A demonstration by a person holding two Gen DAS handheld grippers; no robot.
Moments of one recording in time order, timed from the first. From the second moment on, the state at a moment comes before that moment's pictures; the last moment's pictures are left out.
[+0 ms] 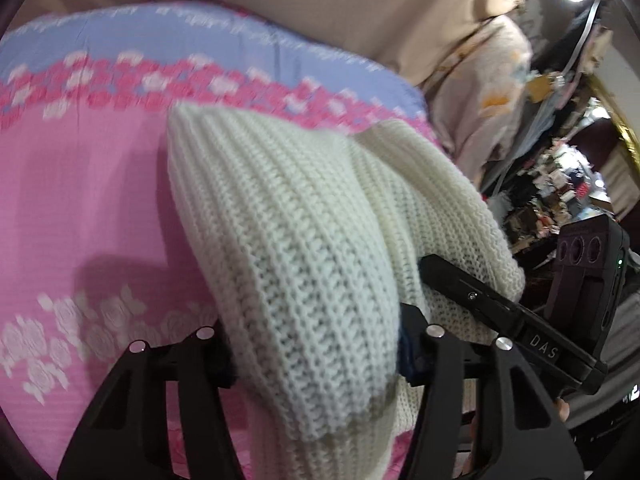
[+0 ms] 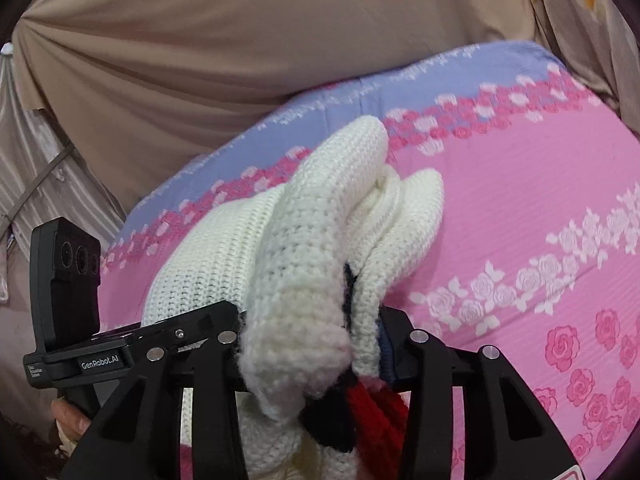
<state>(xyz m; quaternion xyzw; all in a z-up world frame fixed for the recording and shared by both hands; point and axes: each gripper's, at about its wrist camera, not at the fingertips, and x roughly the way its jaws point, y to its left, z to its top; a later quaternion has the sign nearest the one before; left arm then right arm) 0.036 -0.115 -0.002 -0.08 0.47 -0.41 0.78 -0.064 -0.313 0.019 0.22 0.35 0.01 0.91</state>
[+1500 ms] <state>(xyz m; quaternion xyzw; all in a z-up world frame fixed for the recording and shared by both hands) 0.148 0.027 -0.020 -0.05 0.40 -0.14 0.90 0.176 -0.231 -0.010 0.17 0.36 0.05 0.92</state>
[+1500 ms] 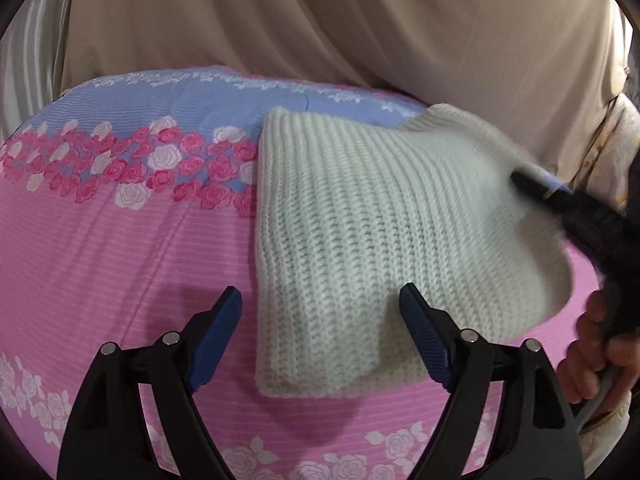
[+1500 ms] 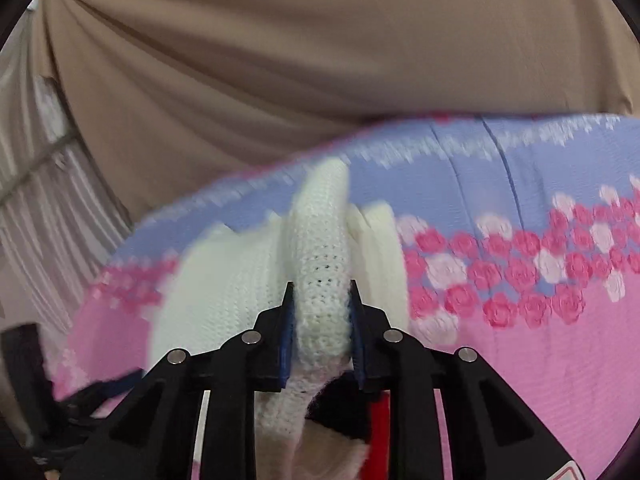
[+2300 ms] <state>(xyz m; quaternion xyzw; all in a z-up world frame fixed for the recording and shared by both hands) 0.130 0.012 -0.034 0.02 0.41 -0.06 0.91 0.107 -0.191 -0.049 0.07 0.38 -0.03 0.92</state>
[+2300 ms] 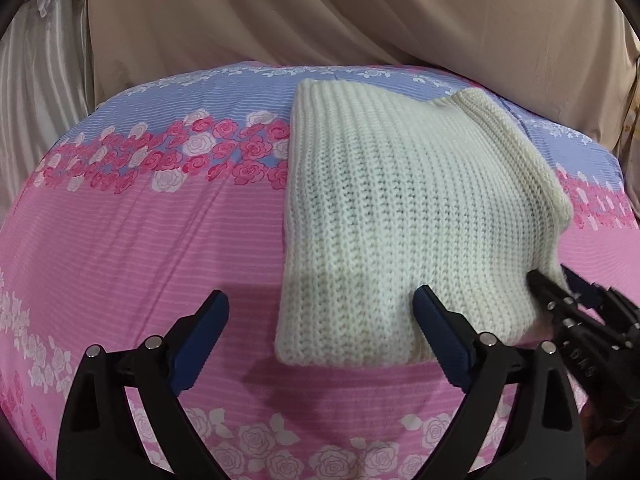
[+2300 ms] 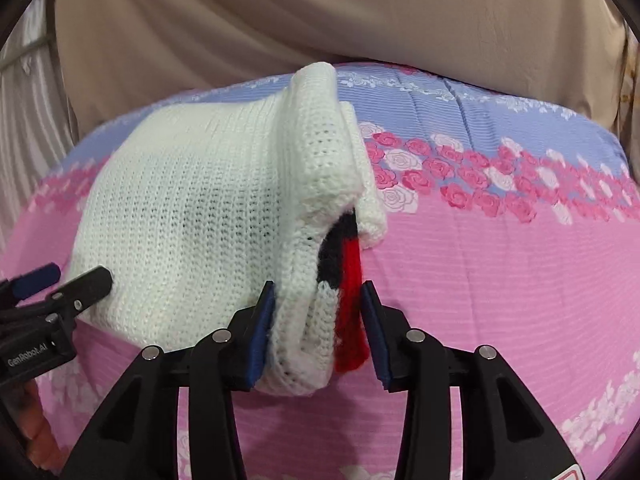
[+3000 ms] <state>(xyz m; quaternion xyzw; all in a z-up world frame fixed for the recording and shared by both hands) 0.192 0.022 -0.023 0.01 0.39 -0.02 0.92 0.187 -0.224 -0.039 0.10 0.38 -0.03 0.92</state>
